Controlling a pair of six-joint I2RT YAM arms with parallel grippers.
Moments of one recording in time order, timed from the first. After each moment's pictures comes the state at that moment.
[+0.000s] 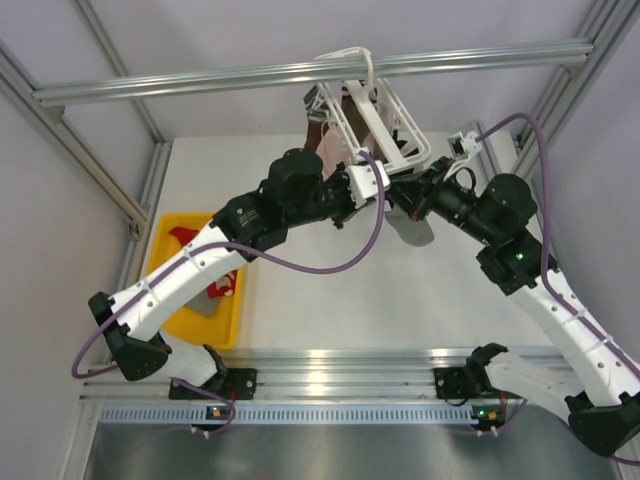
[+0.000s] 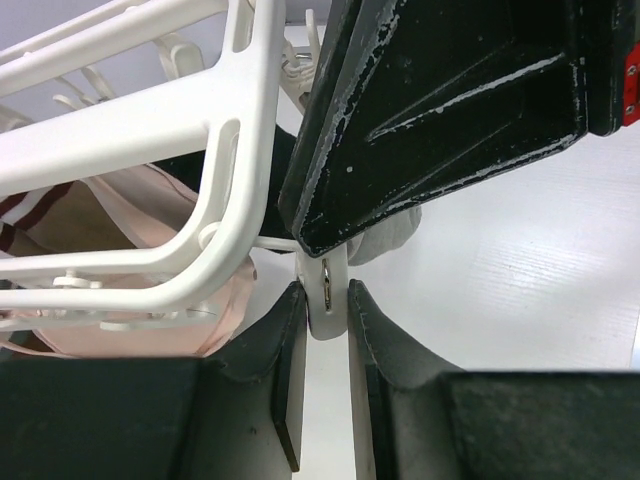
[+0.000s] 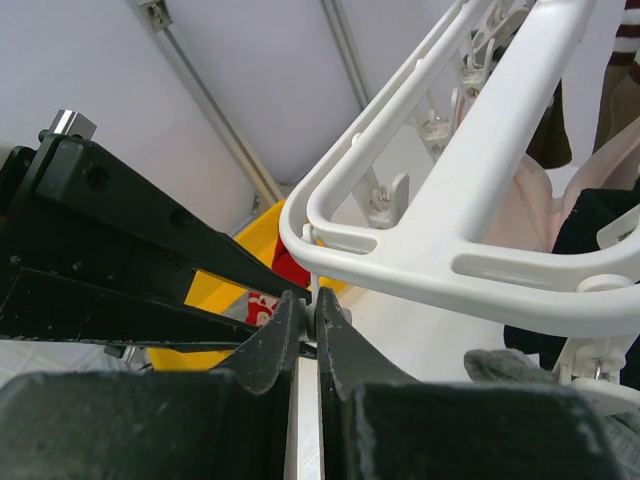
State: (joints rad) left arm -0.92 1.43 1.63 -0.48 0.16 0.41; right arm 0.53 0.96 1.09 -0.02 -0.36 0.41
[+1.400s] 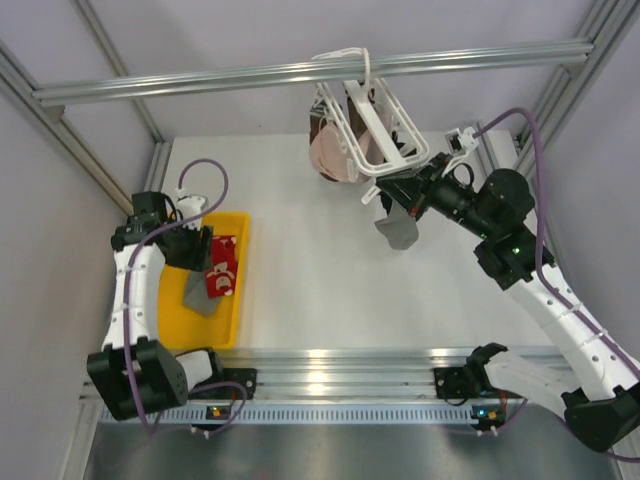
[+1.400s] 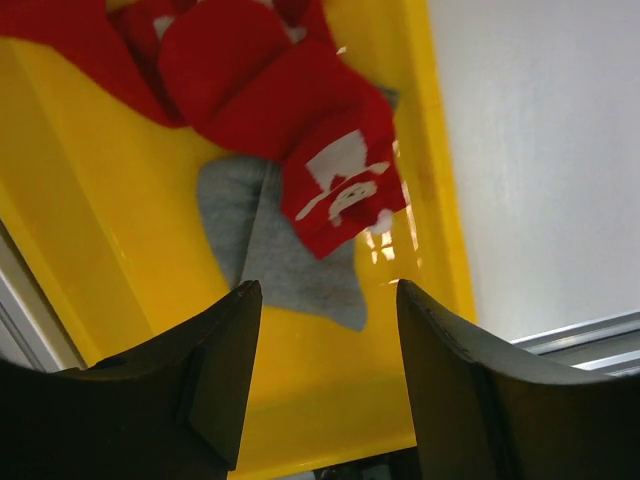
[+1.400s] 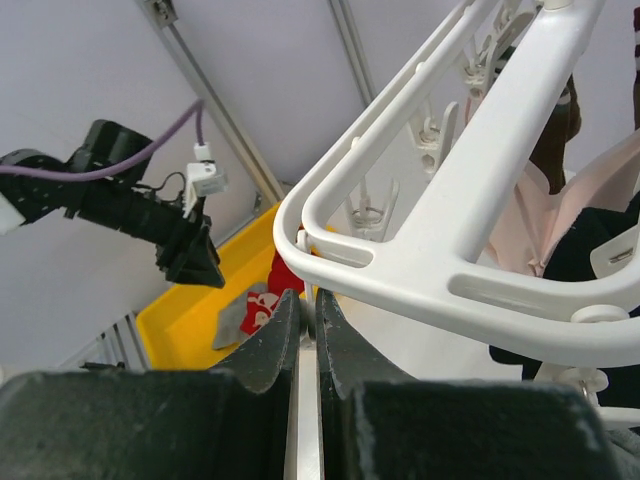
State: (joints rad) left arm 0.20 1.12 1.06 -0.97 0.29 0.38; right arm 0.49 0.98 1.09 0.01 -0.41 0.39
